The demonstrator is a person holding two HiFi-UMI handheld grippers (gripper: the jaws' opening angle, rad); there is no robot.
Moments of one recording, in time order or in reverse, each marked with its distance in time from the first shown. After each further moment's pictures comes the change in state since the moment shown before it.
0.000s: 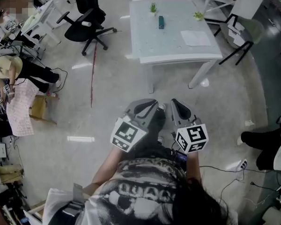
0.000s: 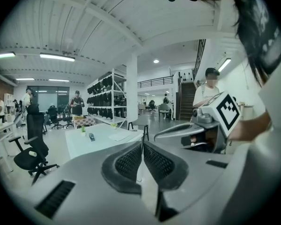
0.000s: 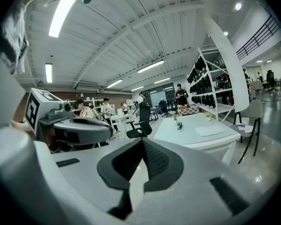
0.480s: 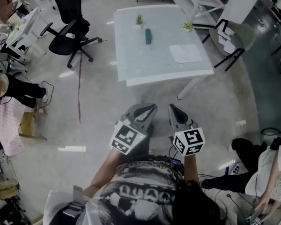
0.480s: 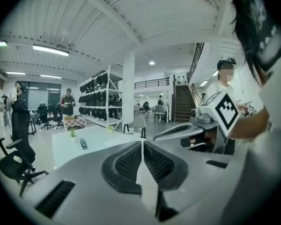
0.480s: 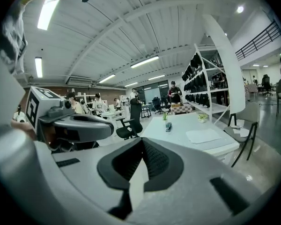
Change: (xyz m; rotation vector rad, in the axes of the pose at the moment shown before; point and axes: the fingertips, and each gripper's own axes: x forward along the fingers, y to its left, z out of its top) left arm 0.125 0.069 0.015 -0.004 -0.017 -0.100; right arm 0.085 -0.109 0.018 -0.007 0.056 -0.077
